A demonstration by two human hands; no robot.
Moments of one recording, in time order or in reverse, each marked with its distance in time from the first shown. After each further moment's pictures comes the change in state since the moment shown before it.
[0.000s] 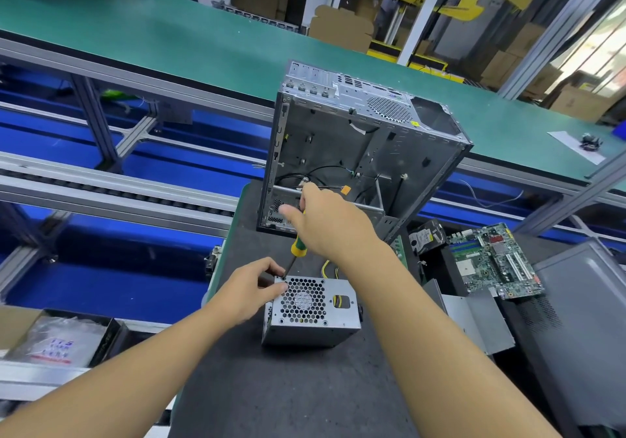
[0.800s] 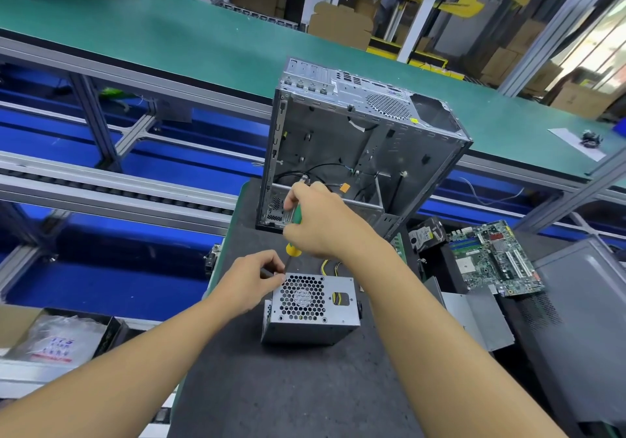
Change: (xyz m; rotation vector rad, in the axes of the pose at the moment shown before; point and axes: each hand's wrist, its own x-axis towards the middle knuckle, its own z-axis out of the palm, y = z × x) left_hand 0.007 0.014 -0.004 0.164 0.060 0.045; right_hand 0.002 0.003 0.000 0.183 -0.112 -0.113
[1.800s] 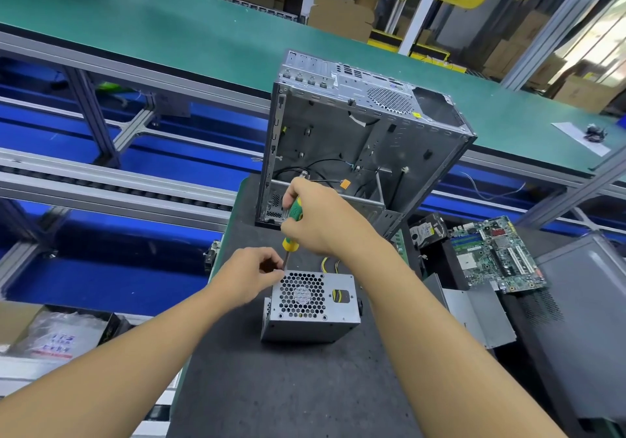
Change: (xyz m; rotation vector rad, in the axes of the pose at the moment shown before) left_hand 0.010 0.000 -0.006 0.066 -0.043 0.030; right_hand 0.001 -0.002 -0.002 0.070 0.030 -0.017
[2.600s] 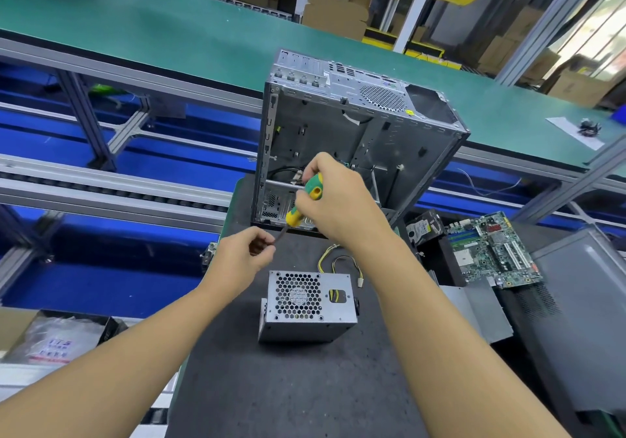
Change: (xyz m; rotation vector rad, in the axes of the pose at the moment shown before) left_hand 0.007 0.007 -0.004 -0.220 0.286 0.029; right_hand -0.004 0.016 -0.016 0.167 0.308 -0.043
